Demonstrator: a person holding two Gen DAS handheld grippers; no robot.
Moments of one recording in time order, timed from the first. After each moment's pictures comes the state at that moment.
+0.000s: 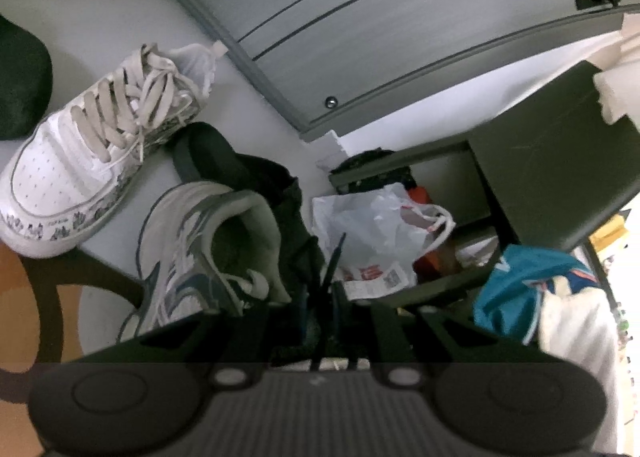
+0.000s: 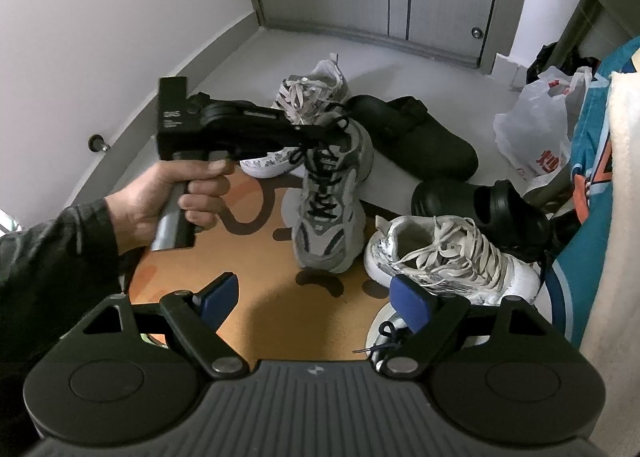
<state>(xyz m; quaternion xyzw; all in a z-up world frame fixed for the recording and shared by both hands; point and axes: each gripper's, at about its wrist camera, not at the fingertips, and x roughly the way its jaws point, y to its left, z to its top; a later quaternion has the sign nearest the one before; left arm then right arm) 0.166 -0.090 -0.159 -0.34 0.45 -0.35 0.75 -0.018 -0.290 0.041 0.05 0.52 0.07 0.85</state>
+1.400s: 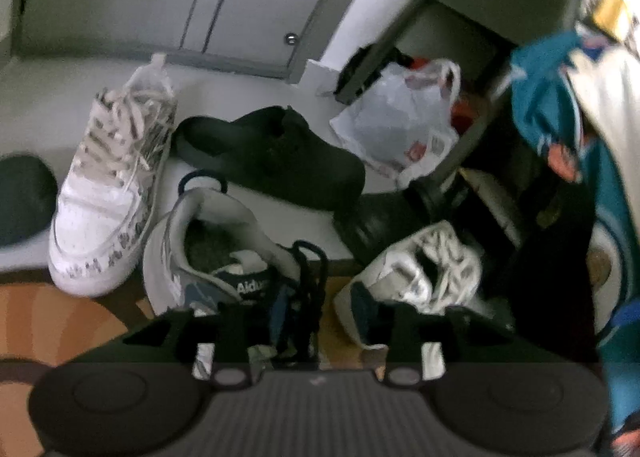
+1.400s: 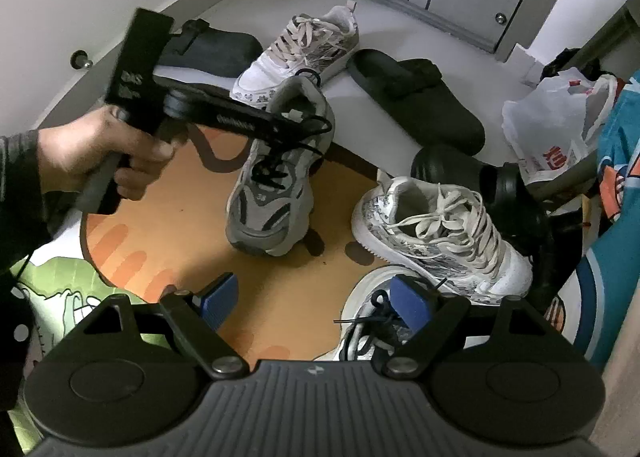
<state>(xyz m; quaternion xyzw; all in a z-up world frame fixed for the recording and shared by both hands) 0.102 -0.120 -0.152 0.02 0.43 -0.40 0.81 -0.022 -0.263 -0.009 -0.04 0.57 0.08 0.82</state>
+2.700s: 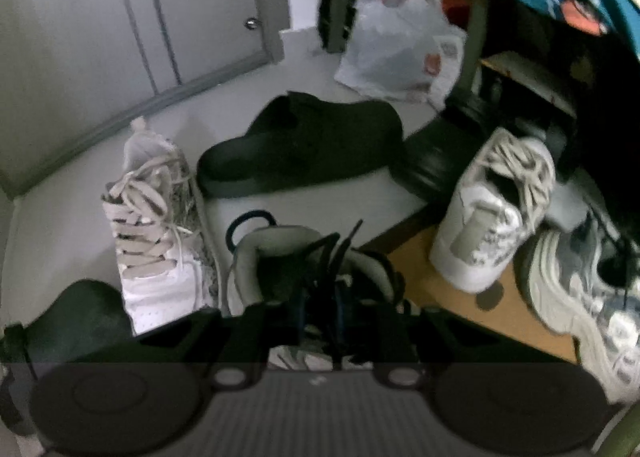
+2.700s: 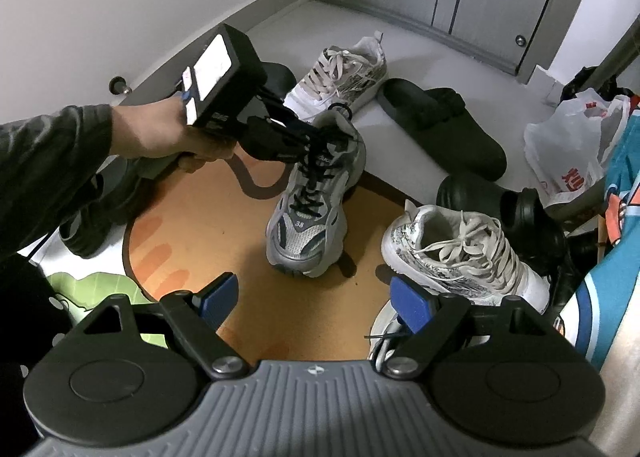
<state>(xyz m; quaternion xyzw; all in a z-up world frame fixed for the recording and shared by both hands) 0.122 -0.151 -0.144 0.26 0.40 -0.40 0.78 -0.026 -0.261 0.031 -0.01 0.54 0.13 0.83</state>
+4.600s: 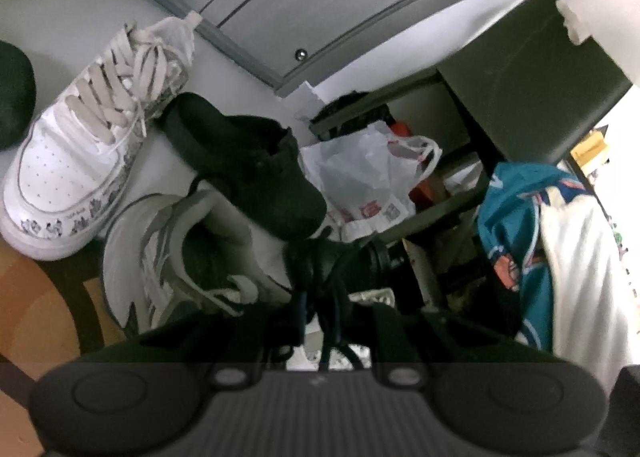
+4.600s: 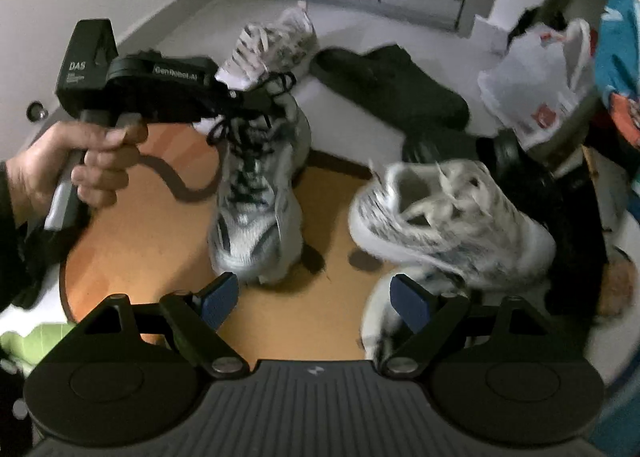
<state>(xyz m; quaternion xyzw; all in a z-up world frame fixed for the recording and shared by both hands) 0.163 -0.072 -0.183 -0.26 0.47 -0.43 0.73 -0.018 -0.256 -0.064 0.04 0.51 0.01 0.86</state>
